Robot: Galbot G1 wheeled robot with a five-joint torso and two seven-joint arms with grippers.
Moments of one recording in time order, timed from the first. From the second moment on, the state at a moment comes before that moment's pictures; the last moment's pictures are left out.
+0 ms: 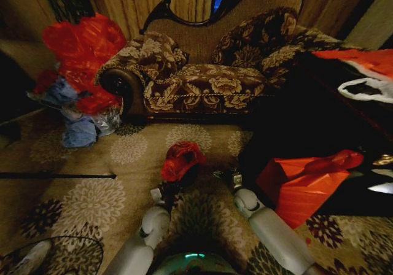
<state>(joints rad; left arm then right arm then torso) 1.24 -1.27 -0.13 -1.81 -0.71 0.30 -0.43 -0.88 1.12 -0.06 1.49 0.46 -0.16 0.24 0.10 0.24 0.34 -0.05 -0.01</state>
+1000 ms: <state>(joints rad) 1.18 -1.31 -0.13 -1.64 -0.61 0.23 -0.41 -0.88 1.21 0.04 1.54 0.95 -0.21 0.21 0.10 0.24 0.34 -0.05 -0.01</state>
